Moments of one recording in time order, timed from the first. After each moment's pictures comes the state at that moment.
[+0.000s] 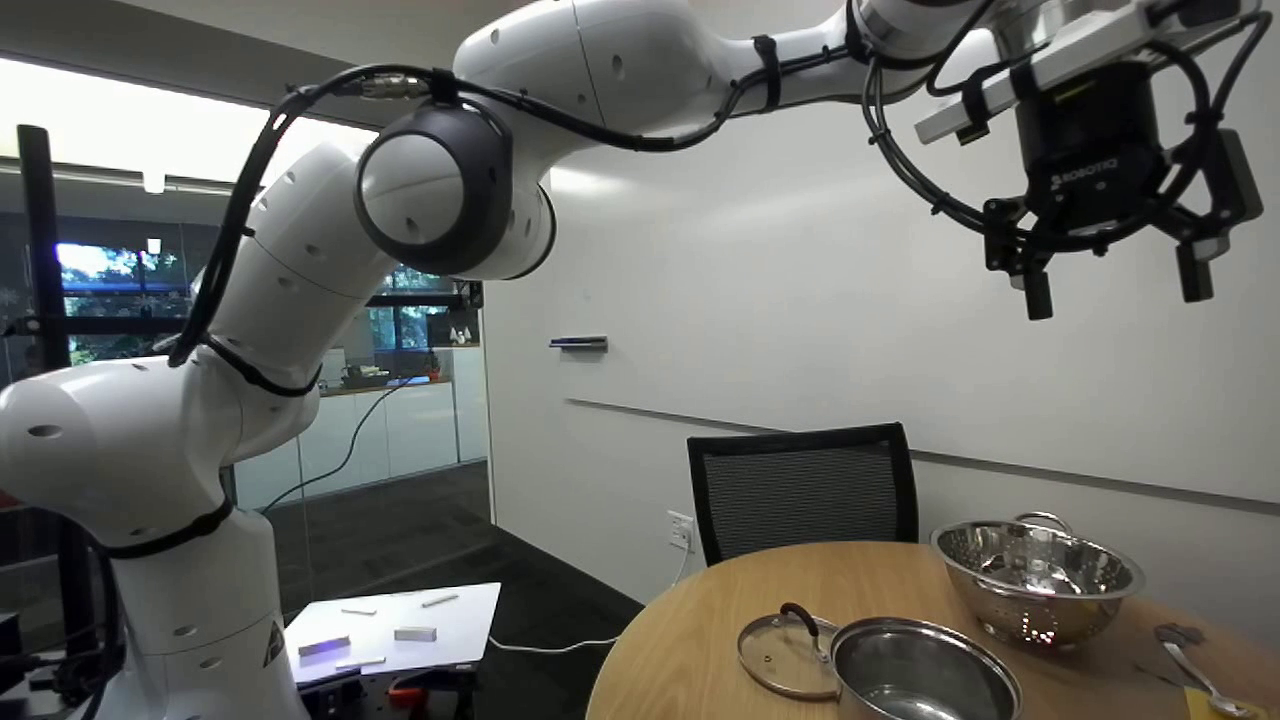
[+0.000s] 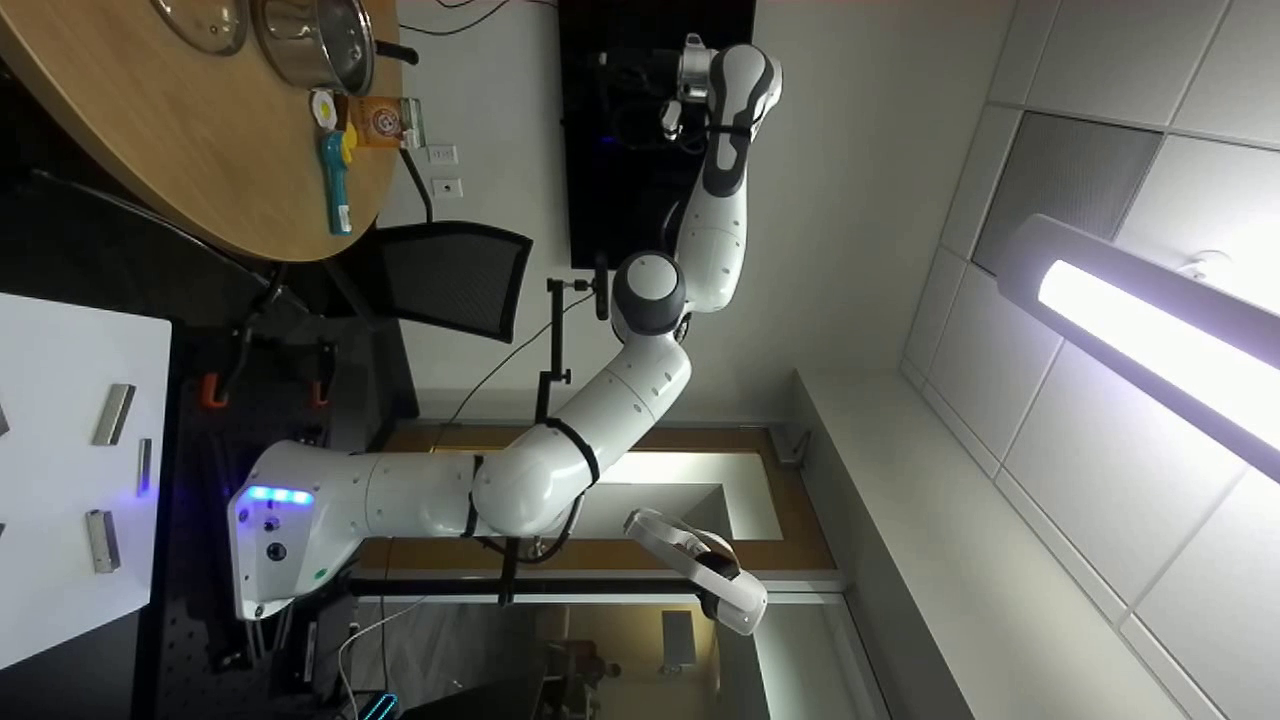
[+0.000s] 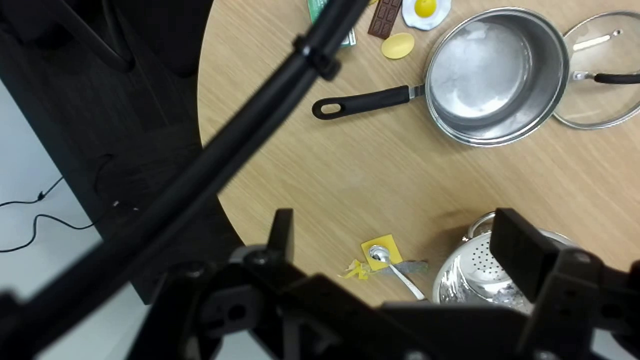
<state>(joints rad) -0.25 0.79 0.04 -0.59 -0.09 1.52 -0.54</state>
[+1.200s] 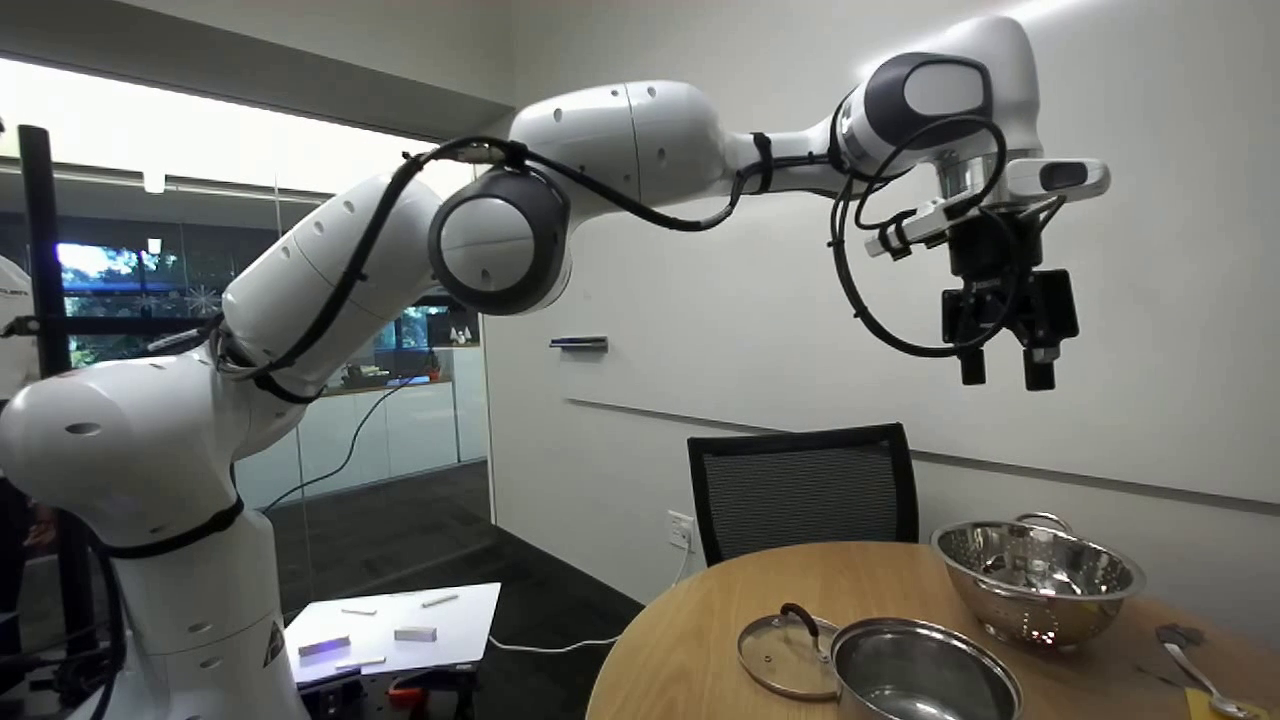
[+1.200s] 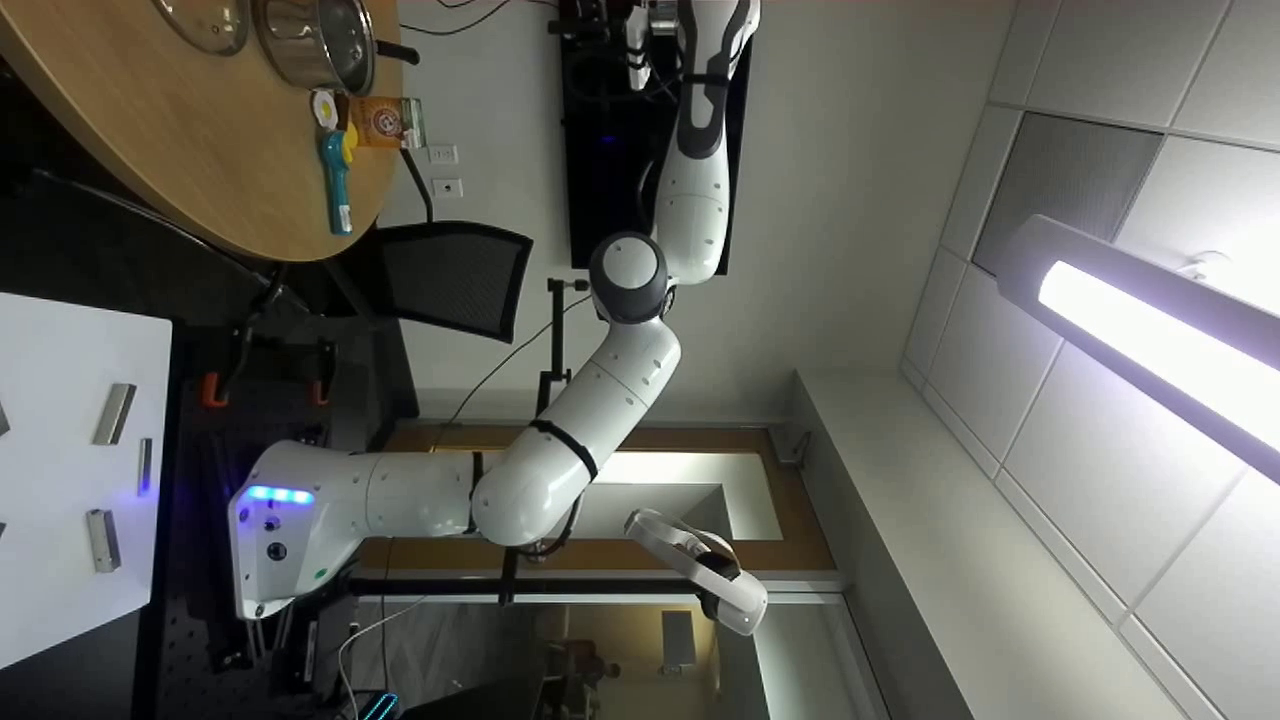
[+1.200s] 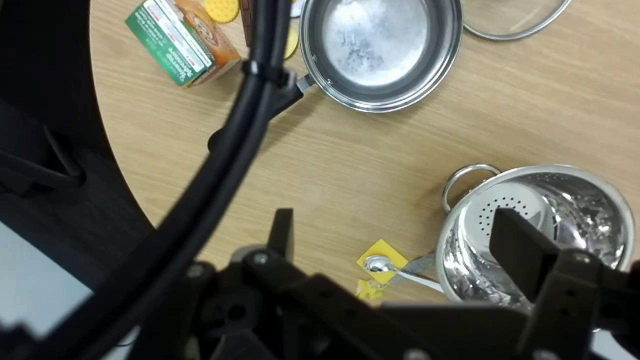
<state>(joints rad) -0.08 0.89 0.02 -0.57 -0.09 1.52 0.06</state>
